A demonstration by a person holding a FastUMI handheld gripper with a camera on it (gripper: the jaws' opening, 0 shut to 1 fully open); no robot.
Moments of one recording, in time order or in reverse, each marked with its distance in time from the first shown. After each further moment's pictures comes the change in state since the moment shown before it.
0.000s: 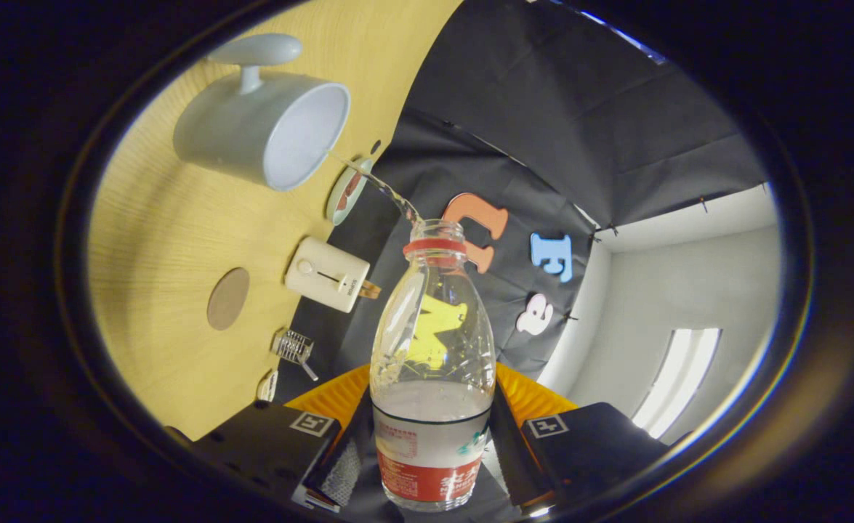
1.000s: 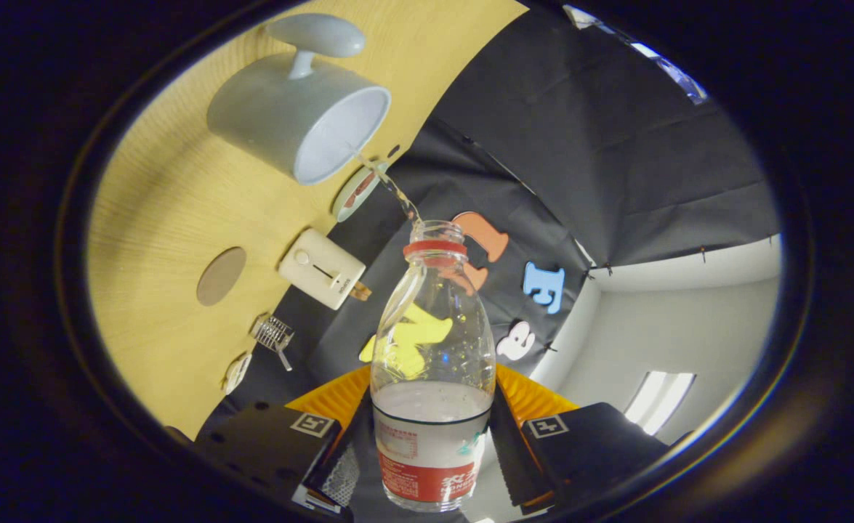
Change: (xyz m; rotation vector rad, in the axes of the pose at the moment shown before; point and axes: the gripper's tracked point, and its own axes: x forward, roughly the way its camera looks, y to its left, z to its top) arm -0.006 -0.014 0.016 -0.180 -0.054 -0.044
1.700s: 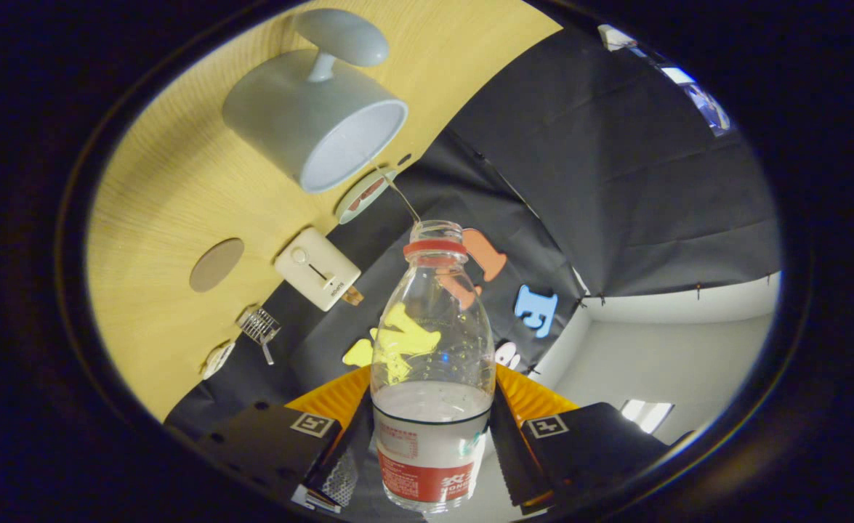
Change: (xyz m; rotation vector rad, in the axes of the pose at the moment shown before) arm 0.002 -0.011 0.015 -0.112 -0.058 -0.005
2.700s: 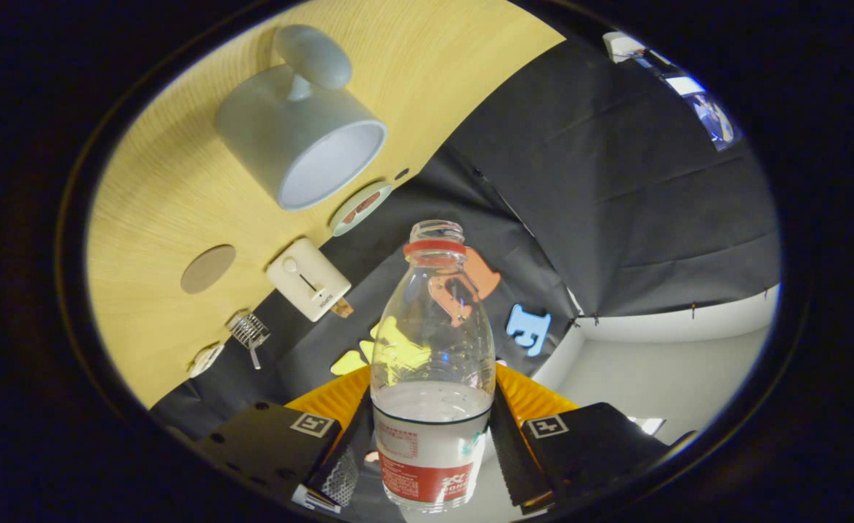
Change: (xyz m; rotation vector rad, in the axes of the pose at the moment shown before) arm 0.003 -0.022 0.014 -0.038 -0.068 -0.020
